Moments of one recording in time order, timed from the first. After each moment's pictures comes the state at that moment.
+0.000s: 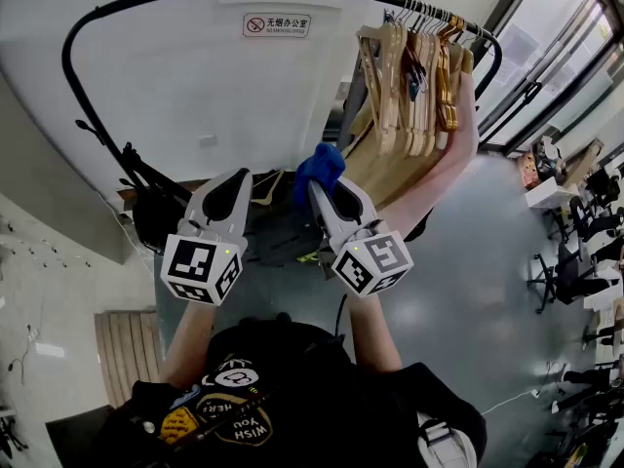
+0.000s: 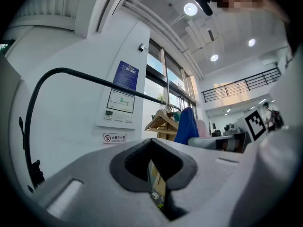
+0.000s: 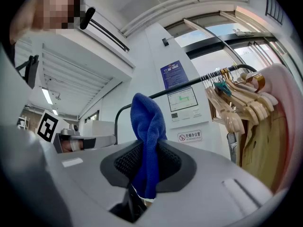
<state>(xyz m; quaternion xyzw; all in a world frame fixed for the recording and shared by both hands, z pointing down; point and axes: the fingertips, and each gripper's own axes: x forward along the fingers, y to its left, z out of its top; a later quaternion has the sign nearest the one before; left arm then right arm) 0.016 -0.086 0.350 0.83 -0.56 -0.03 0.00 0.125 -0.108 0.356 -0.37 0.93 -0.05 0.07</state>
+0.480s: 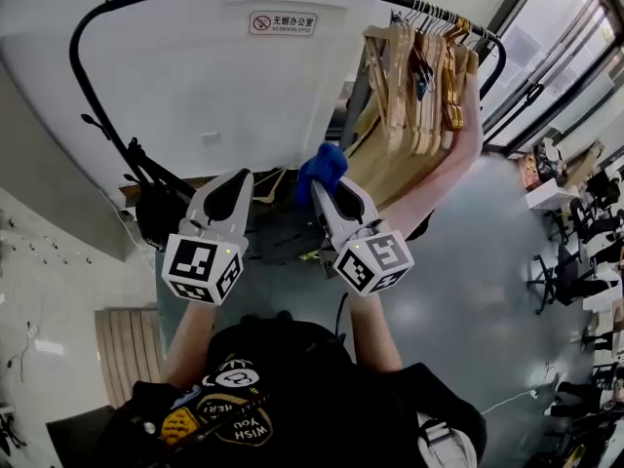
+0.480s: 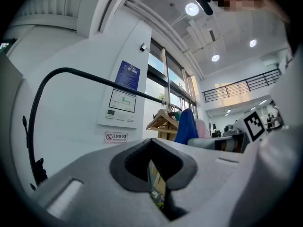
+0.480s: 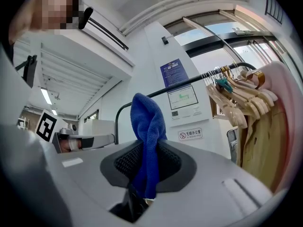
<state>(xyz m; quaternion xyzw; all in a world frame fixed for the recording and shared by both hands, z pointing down) 0.003 -0.076 0.354 0.83 -0.56 -0.03 0.01 0.115 -0.103 0.362 -0.37 0.92 -0.06 0.06</state>
